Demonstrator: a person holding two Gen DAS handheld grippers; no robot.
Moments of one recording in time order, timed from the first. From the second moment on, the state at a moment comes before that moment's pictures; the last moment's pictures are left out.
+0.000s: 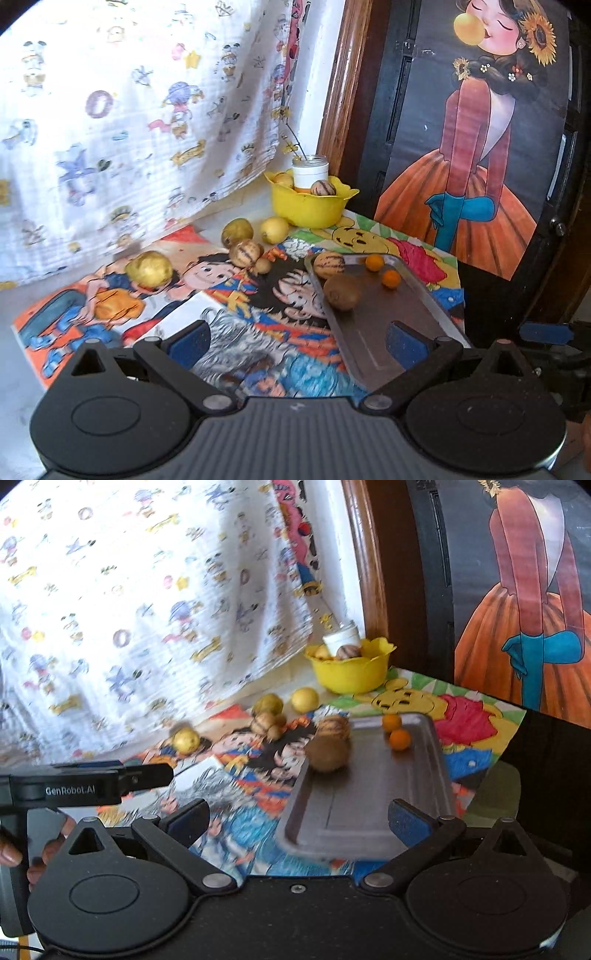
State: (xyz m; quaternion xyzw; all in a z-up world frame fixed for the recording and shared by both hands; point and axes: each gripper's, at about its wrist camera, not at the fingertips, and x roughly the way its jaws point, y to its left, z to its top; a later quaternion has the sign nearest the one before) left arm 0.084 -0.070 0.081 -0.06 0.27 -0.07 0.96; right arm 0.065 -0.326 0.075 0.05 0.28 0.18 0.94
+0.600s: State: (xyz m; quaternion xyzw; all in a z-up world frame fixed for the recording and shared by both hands) left arm 0.023 0.003 0.030 -0.11 0.31 0.01 0.95; right arm 0.003 -0.269 0.019 0.06 0.29 0.20 0.93
